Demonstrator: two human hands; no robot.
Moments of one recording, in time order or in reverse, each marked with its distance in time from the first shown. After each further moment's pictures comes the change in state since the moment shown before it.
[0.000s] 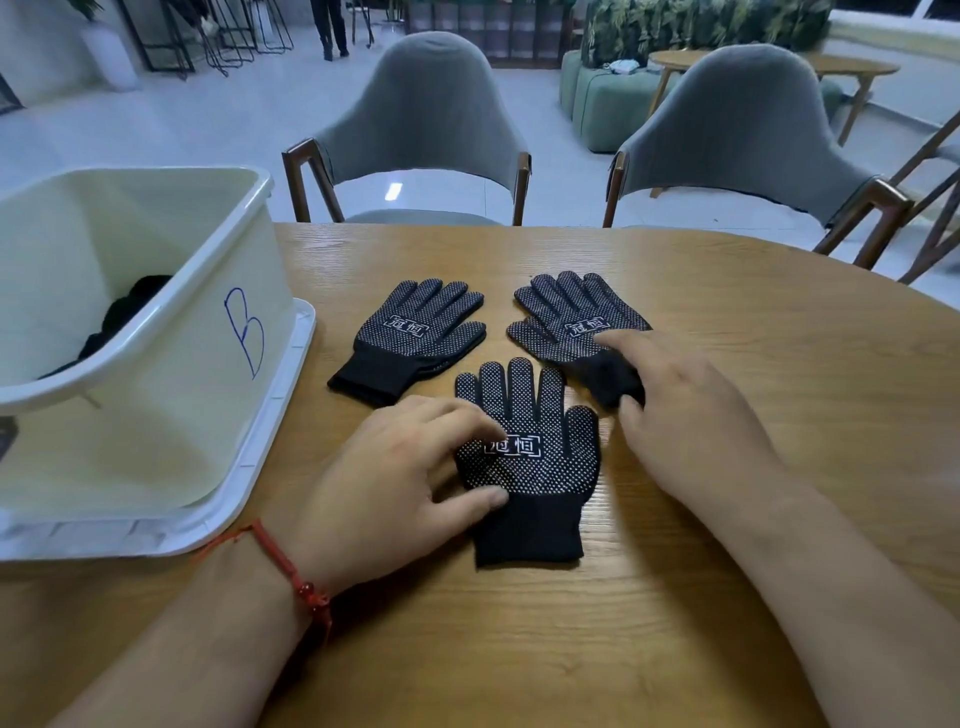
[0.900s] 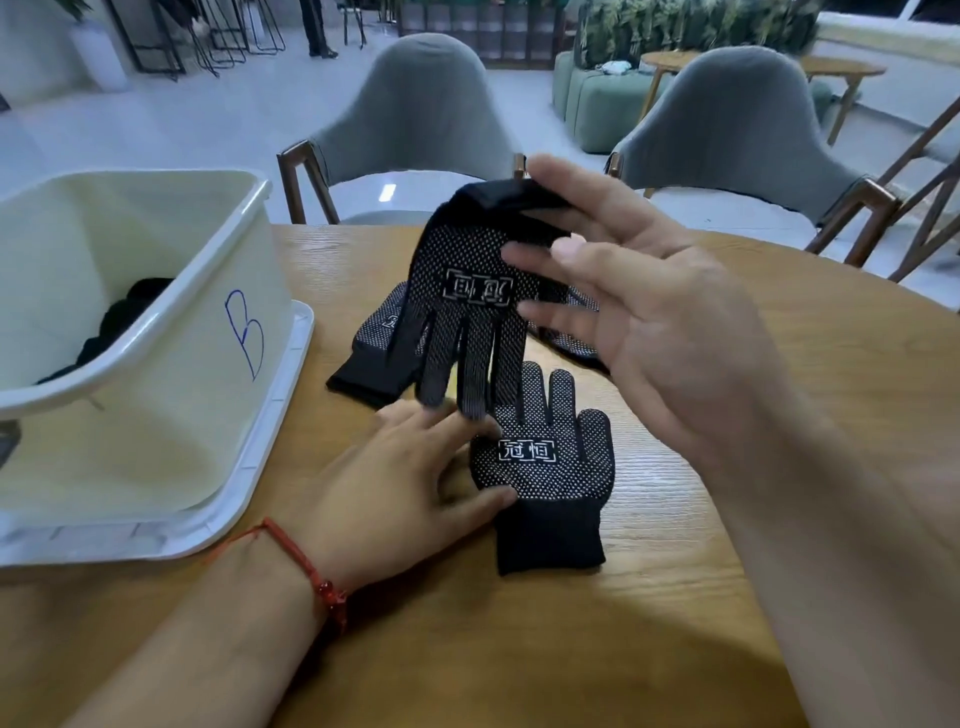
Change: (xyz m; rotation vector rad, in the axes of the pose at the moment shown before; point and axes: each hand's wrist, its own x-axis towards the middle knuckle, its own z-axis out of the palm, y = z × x) left_hand -0.002 0.002 0.007 0.056 0.005 -0.070; right_hand 0.025 -0.081 -0.060 1.386 -0.140 -0.051
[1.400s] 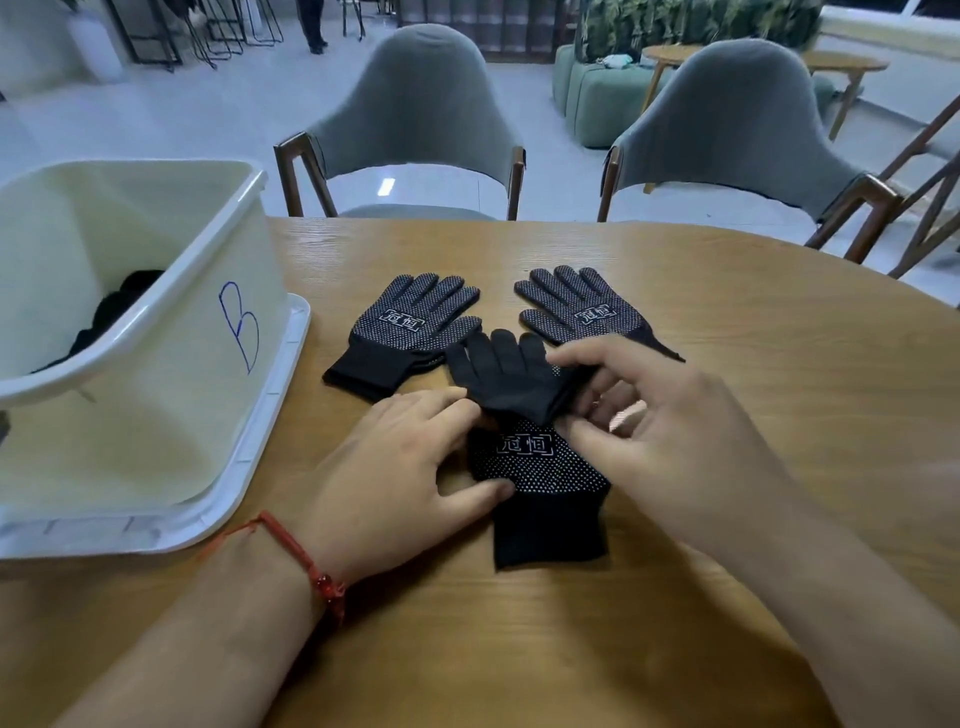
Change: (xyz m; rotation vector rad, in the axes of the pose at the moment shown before) left_hand 0.006 -0.003 0.003 0.079 -0.063 -0.023; right_hand -0.059 0.044 -0.031 -0.872 0.057 -0.028
